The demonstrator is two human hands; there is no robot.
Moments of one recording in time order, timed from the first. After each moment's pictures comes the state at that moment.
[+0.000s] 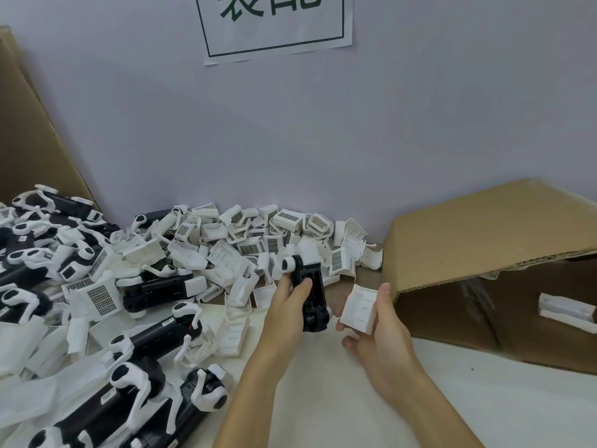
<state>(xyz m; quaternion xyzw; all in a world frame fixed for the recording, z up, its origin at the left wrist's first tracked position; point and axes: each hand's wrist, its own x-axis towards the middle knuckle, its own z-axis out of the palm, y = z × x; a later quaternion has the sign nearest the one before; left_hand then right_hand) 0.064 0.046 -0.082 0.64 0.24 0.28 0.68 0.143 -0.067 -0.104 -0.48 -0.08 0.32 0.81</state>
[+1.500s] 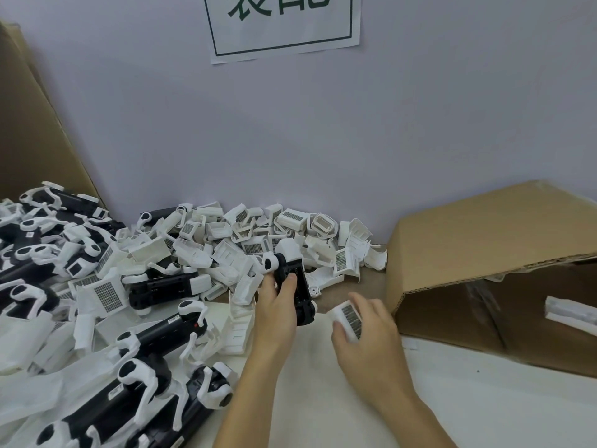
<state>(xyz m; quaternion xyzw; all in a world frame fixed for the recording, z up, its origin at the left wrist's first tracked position) 0.061 0.052 -0.077 0.60 0.29 0.38 0.64 0.129 -0.065 -0.121 -0.82 -0.33 -0.04 0.47</state>
